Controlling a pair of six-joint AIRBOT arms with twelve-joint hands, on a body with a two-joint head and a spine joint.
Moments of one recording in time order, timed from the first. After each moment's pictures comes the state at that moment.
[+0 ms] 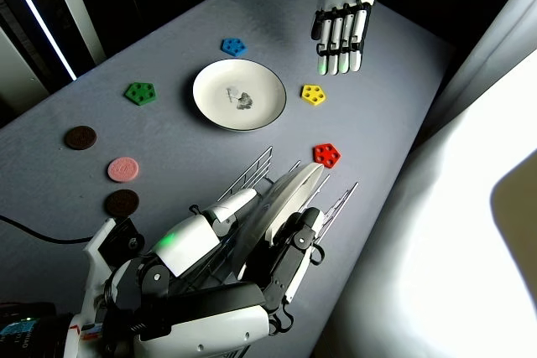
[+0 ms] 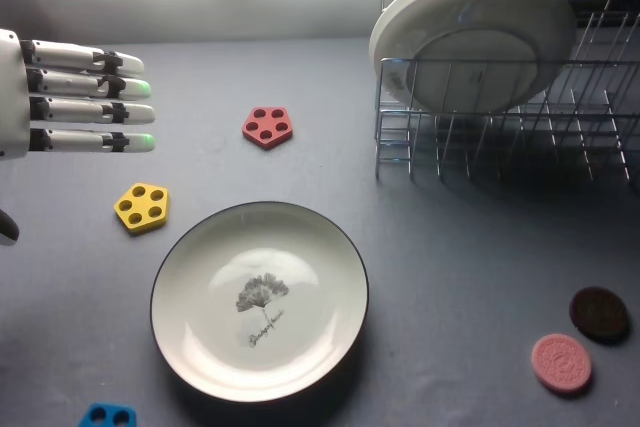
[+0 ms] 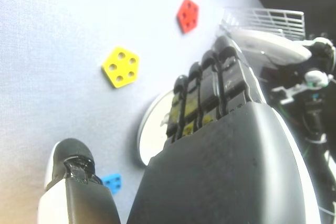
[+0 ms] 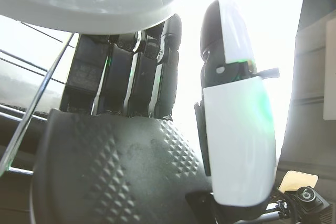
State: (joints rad) left arm 0.59 -0.61 1.65 1.23 -1.03 0.70; right arm -0.32 -1.30 1.98 -0.75 0.83 1.43
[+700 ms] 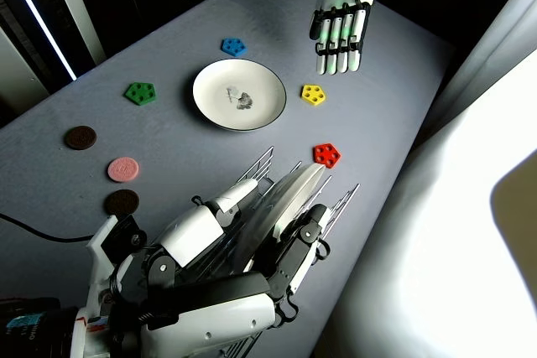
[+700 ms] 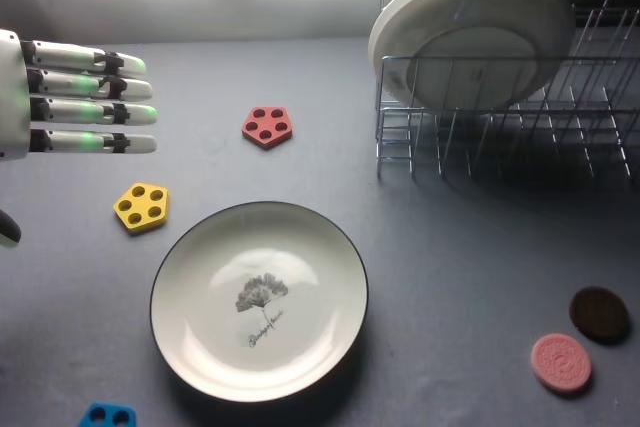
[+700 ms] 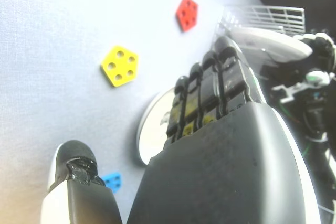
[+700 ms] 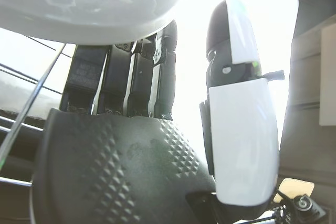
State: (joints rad) left arm 0.59 -0.61 1.65 1.23 -1.04 0.70; right arm -0.28 -1.30 1.97 -0.78 0.81 1.42
